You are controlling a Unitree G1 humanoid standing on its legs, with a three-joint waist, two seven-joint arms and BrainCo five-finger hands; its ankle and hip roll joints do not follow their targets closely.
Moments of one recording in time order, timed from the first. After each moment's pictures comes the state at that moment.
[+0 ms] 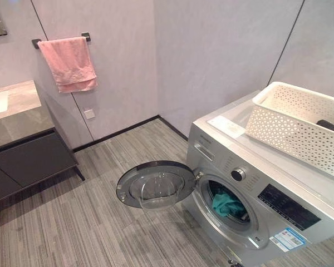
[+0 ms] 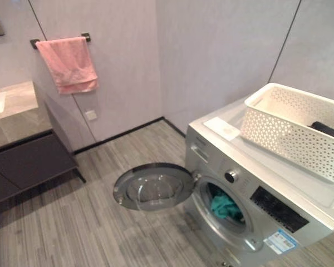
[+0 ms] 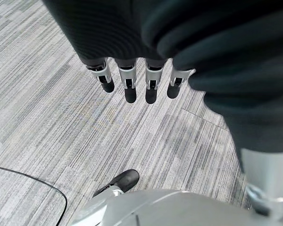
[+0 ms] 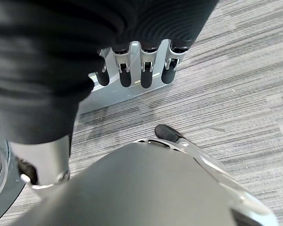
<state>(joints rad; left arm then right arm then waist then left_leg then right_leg) 0.04 0.21 -0.22 1.35 0.18 -0.03 0.12 0.05 -0.22 0.31 1.20 -0.04 -0.02 -0.06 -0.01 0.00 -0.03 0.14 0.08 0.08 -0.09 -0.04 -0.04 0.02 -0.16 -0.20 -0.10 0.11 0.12</state>
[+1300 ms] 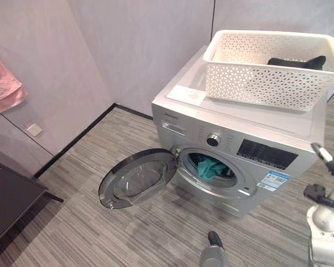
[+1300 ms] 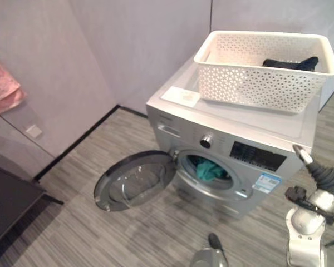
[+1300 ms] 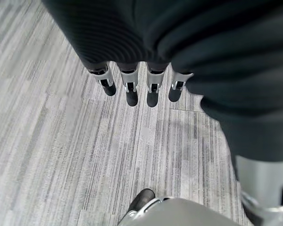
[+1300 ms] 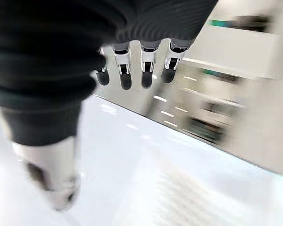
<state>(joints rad) 0.05 0.15 -0.17 1.31 0.19 -0.05 0.11 0.03 -0.38 -0.42 -0.47 -0.35 -0.12 -0.62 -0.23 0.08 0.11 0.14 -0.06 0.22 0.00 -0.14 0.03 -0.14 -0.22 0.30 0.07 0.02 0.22</state>
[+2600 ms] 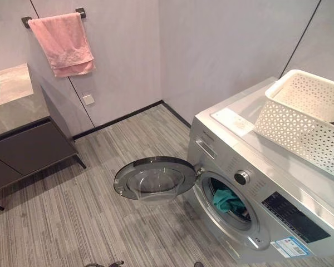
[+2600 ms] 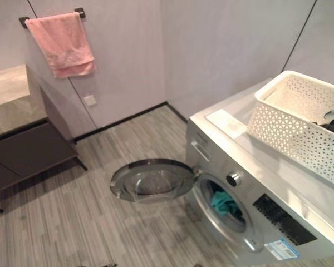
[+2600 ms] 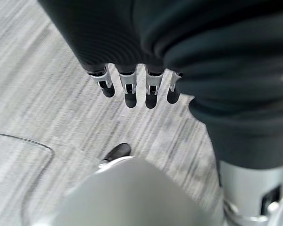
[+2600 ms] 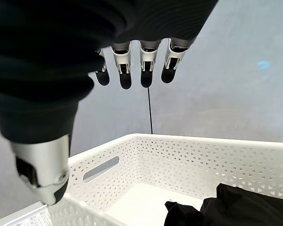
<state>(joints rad) 0.00 0.21 -0.31 1.28 0.09 -0.03 -0.06 -0.56 -1.55 0.21 0.45 -0.07 -0.03 0.28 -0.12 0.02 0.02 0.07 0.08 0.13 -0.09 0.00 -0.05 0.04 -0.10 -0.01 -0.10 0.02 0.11</state>
